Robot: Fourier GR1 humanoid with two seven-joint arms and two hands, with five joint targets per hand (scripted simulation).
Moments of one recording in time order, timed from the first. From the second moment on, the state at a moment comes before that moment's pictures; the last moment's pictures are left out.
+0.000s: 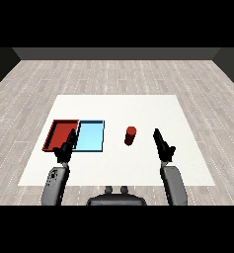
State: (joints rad) left arm 0.00 0.14 -0.02 -1.58 0.05 0.00 -0.02; right arm -0.02 -0.09 0.02 -1.57 0.00 0.00 -0.02
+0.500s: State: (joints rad) left arm 0.01 0.12 0.02 -1.62 0.06 -0.01 -0.20; right arm 0.00 -0.18 -0.13 -1.59 -0.15 0.16 -0.17
